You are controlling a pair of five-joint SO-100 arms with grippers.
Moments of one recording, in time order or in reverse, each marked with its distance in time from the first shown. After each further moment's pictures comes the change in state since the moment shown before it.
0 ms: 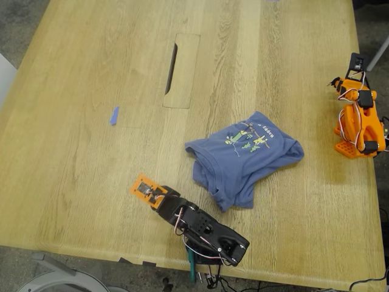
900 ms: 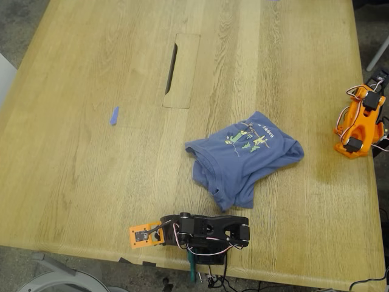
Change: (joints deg) arm 0 -28.0 0.2 0.1 28.7 -11.0; arm 1 28.7 0.0 1.6 15.4 1.6
